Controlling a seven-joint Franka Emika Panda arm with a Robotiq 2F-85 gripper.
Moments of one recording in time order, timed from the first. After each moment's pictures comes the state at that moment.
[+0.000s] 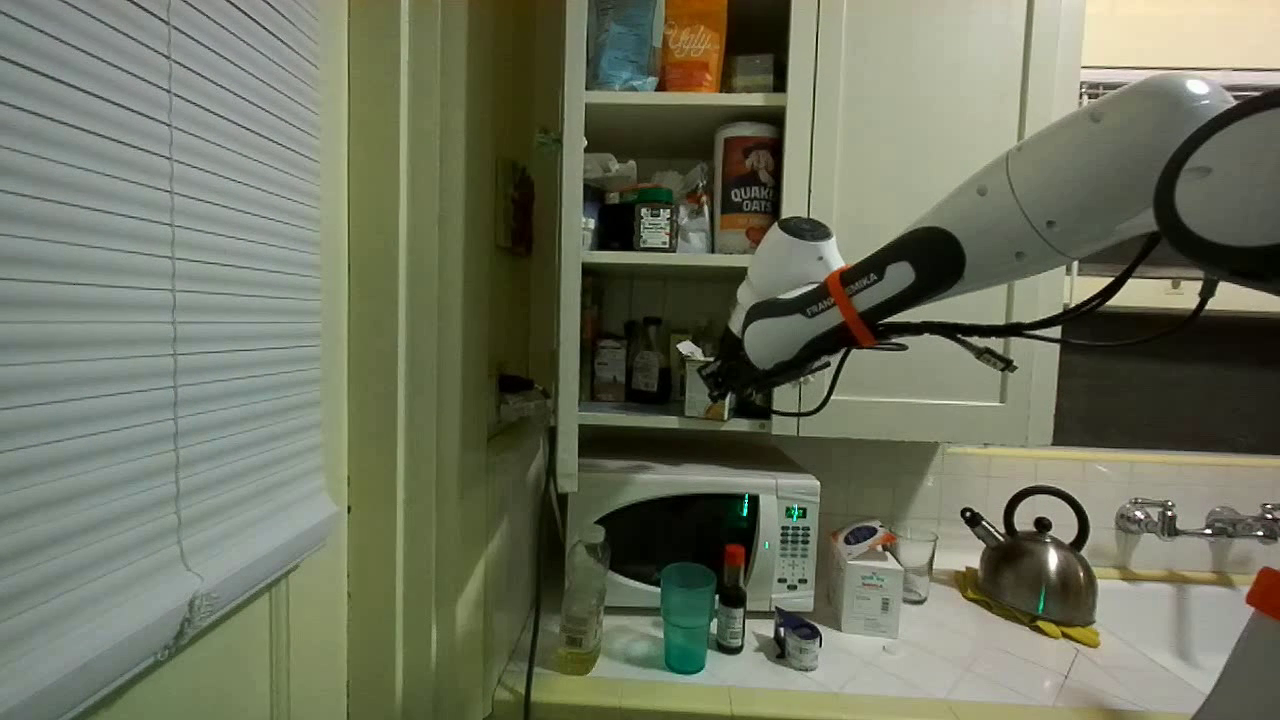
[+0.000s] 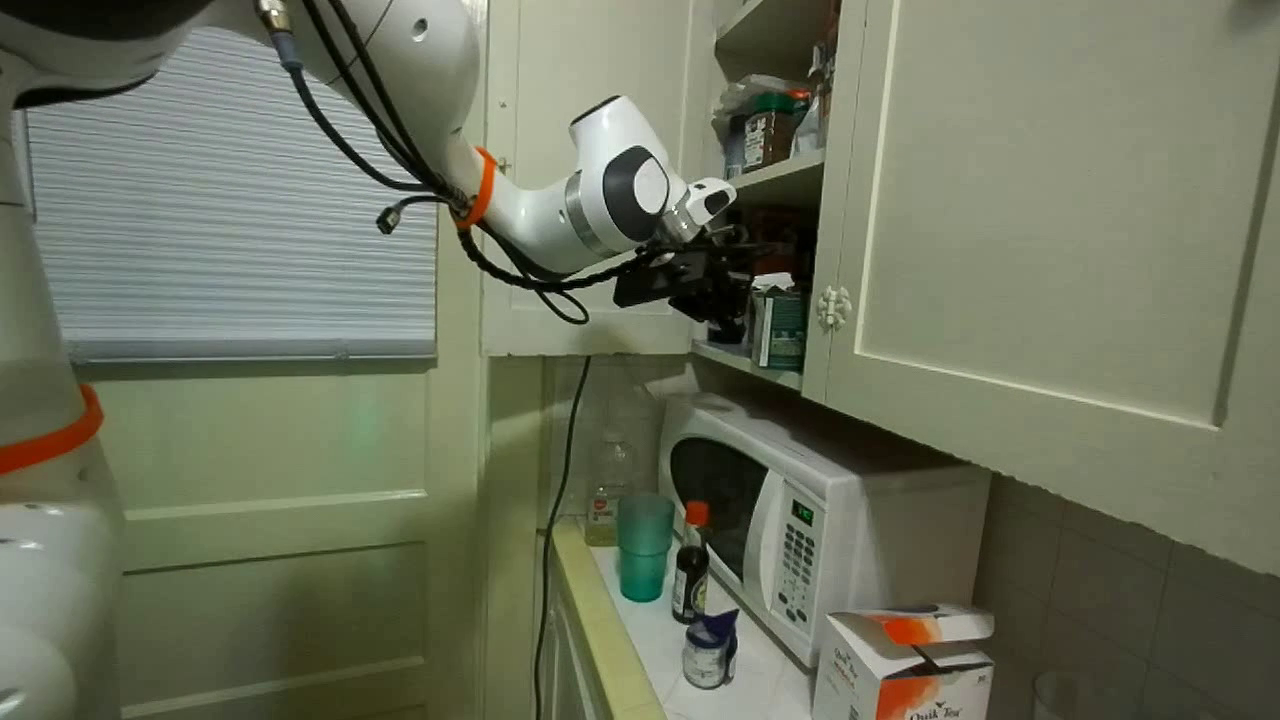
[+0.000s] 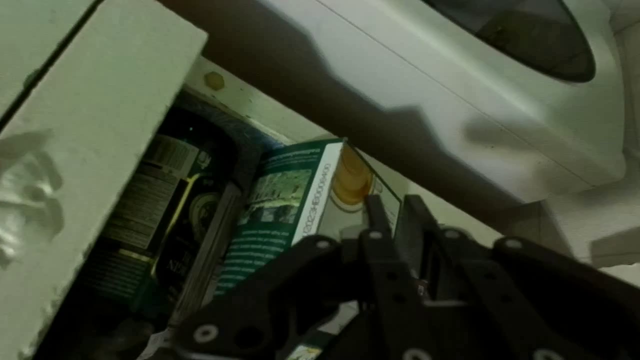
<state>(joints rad) -0.06 -0.15 0.12 -2.08 -0.36 2.73 0.11</state>
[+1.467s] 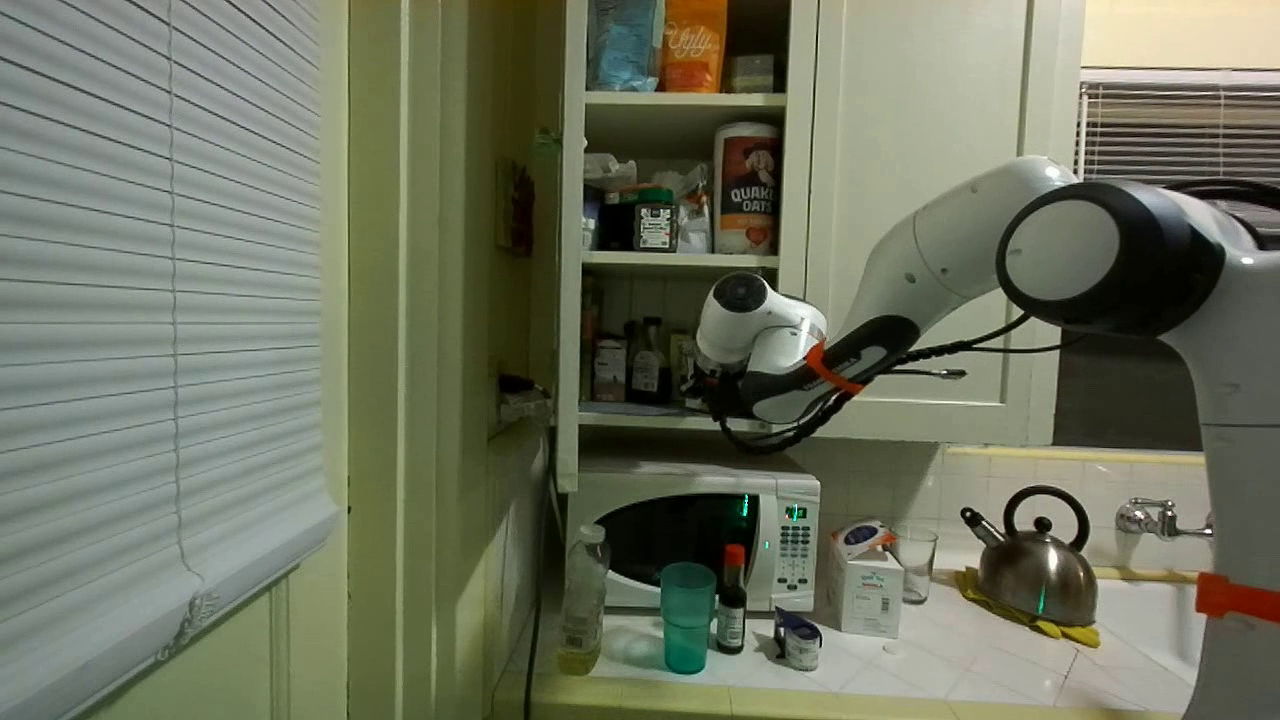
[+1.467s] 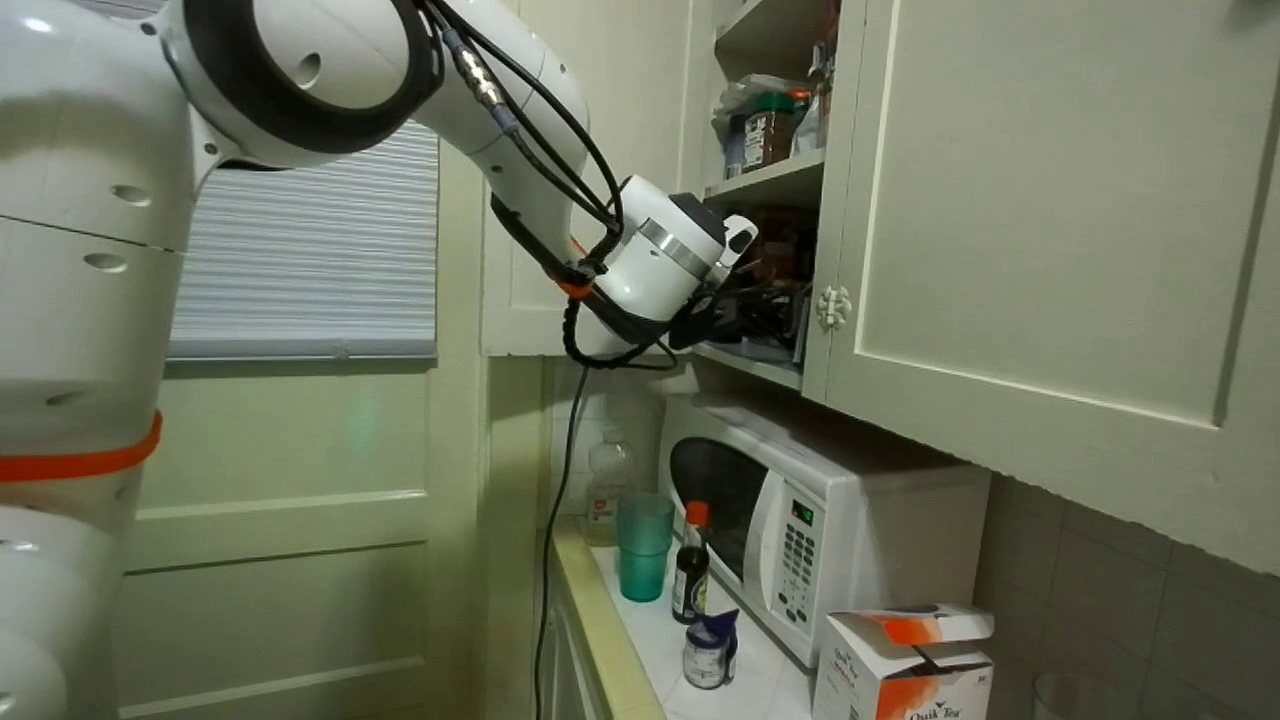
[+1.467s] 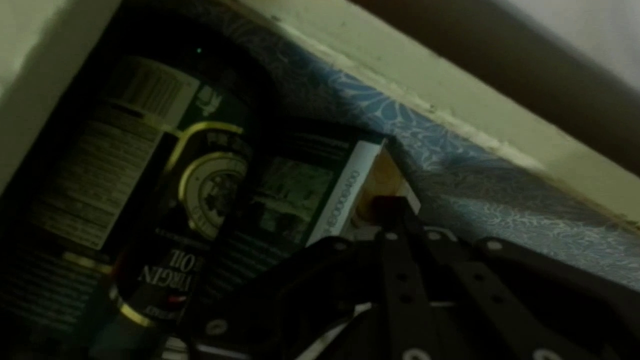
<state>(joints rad) -0.08 0.15 0.11 -1.78 -1.13 2.74 0.84</state>
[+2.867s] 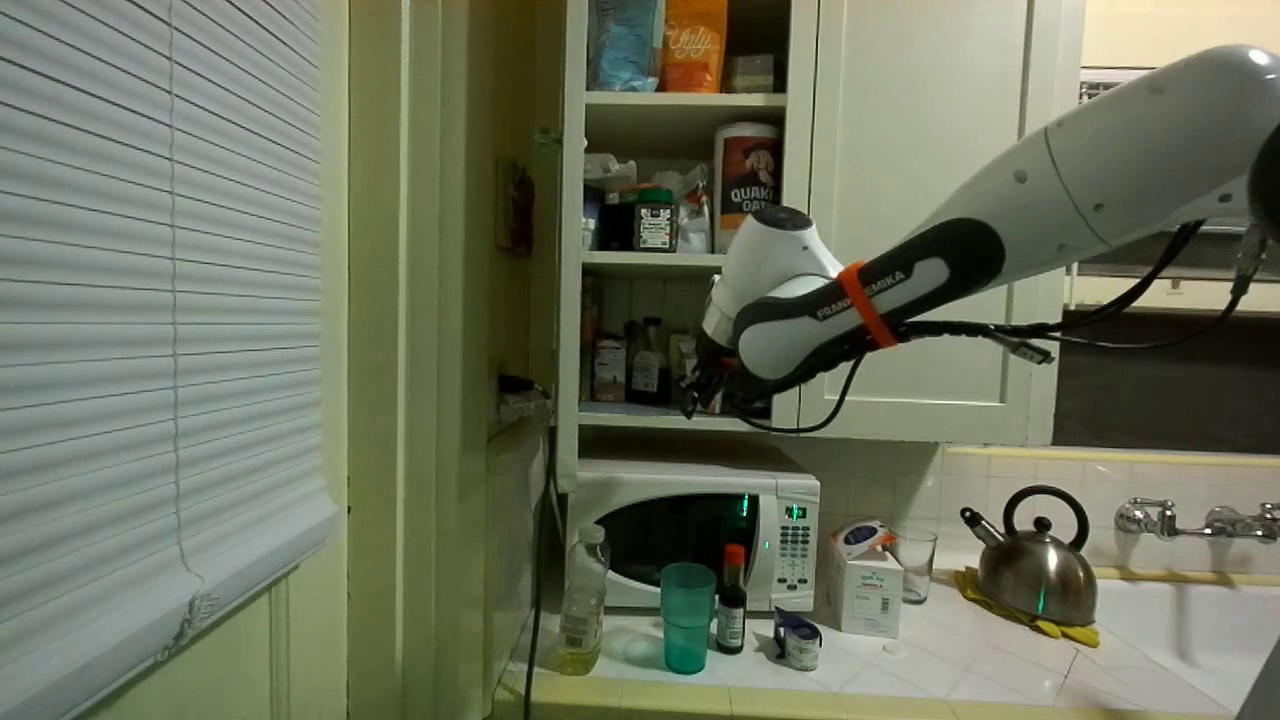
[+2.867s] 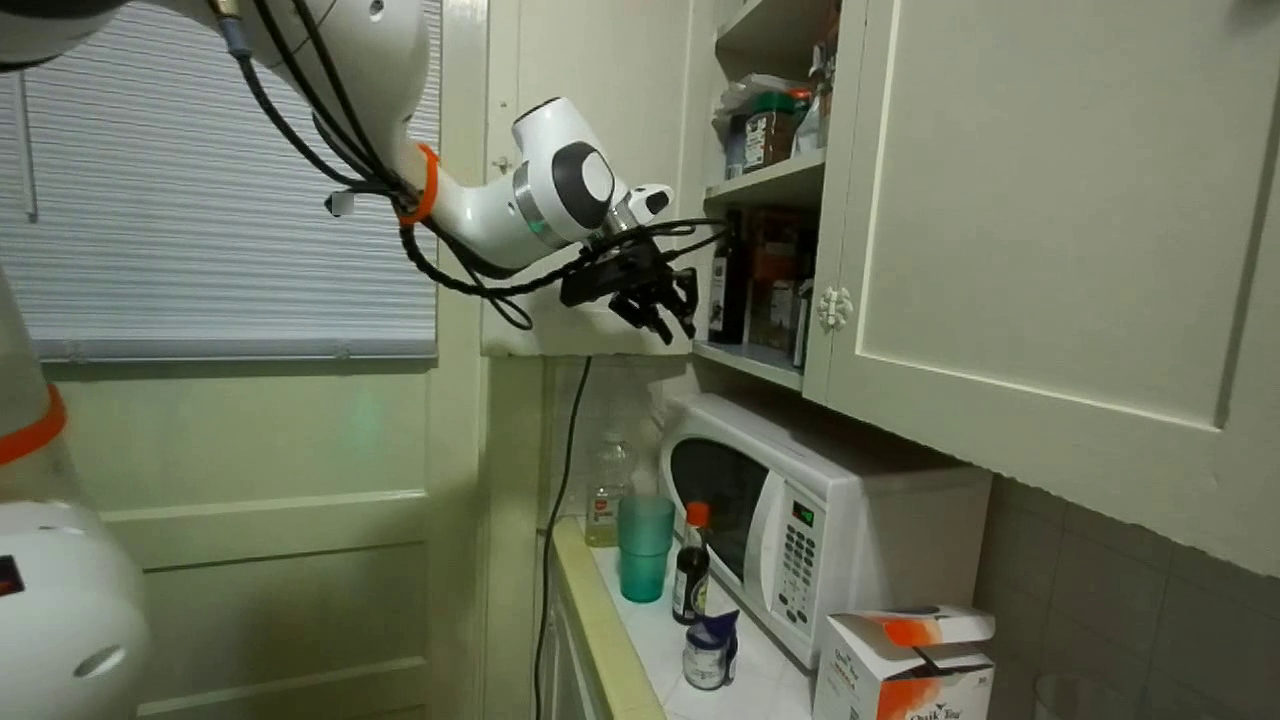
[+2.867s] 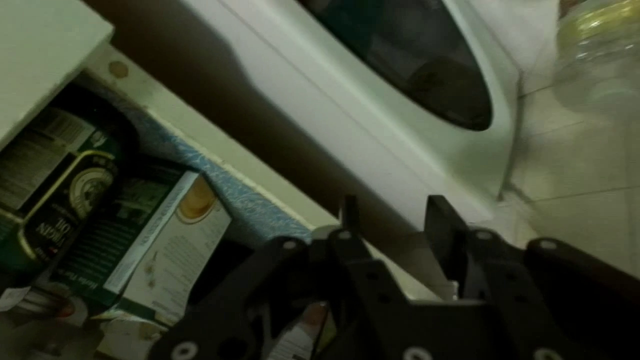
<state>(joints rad) 0.18 -0.25 0.01 -2.16 -0.45 2.63 0.10</state>
